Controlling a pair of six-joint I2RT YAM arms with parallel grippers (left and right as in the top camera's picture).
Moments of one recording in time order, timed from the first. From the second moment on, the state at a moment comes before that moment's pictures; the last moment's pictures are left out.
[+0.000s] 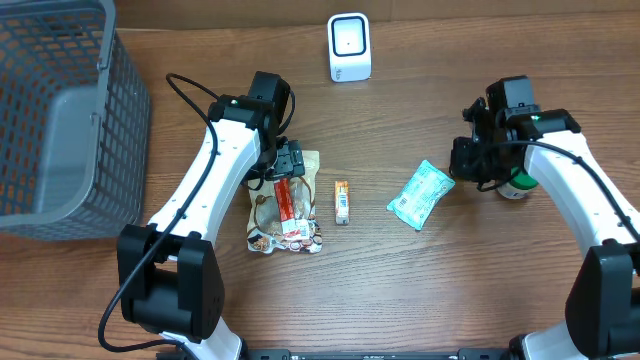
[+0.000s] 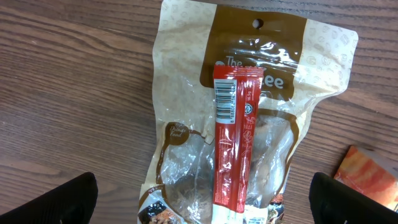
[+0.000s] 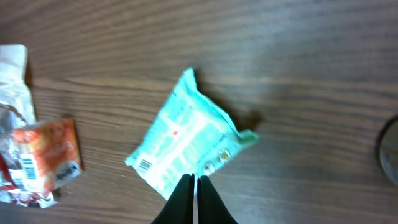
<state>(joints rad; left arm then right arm) -0.24 1.80 1.45 -1.14 -0.14 -0.47 0.13 1.70 1.25 -0.89 -0.30 0.20</state>
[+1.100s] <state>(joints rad) -0.52 1.81 1.45 -0.83 0.35 -0.48 0.13 1.71 1.18 -0.82 -0.16 0.30</state>
